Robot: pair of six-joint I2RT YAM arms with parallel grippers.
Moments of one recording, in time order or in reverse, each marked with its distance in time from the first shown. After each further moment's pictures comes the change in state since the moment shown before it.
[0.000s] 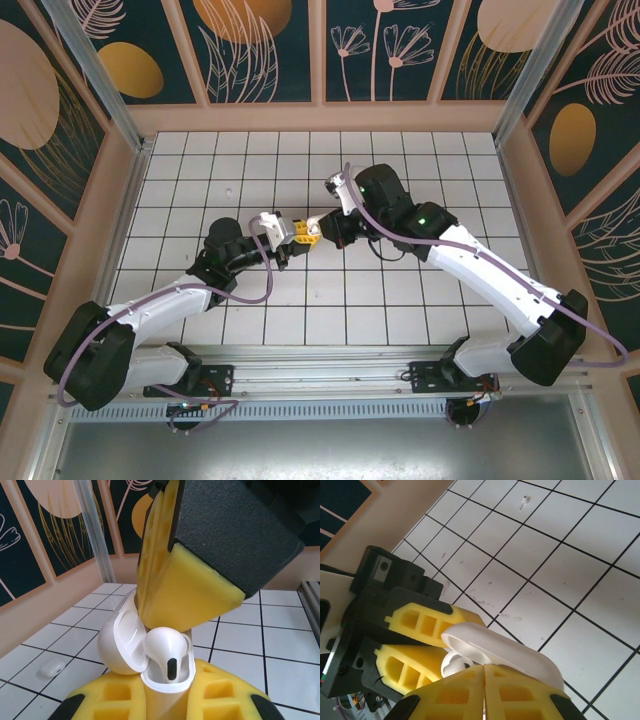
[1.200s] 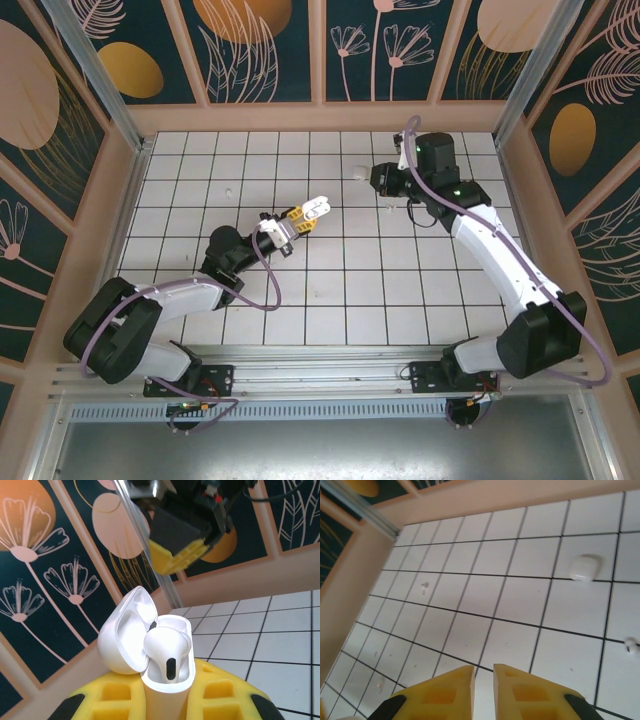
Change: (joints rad) left arm -0.002 0.161 -0.053 0.419 -0.197 0.206; right arm -0.425 0.050 -0.002 0.127 -0.001 0.117
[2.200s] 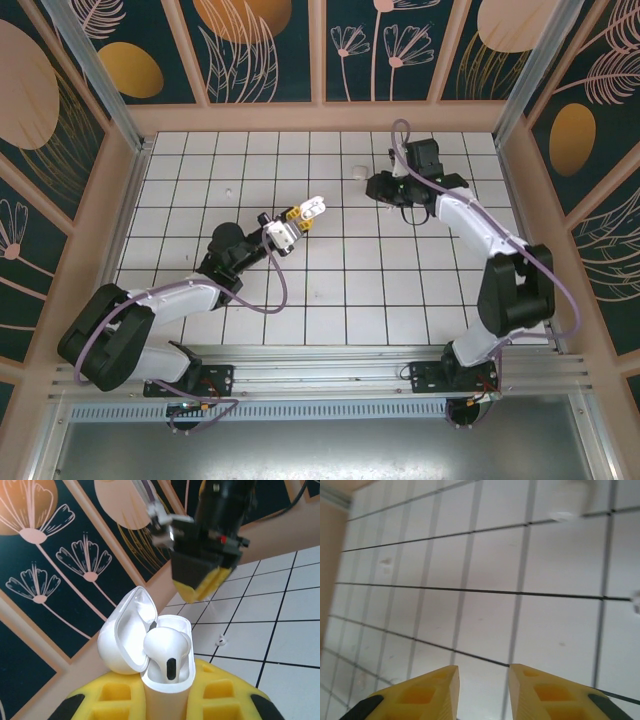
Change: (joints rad) left arm 0.000 -0.045 0.029 -0.199 -0.079 0.159; right arm -0.034 0.183 -0.010 0.013 -0.091 0.044
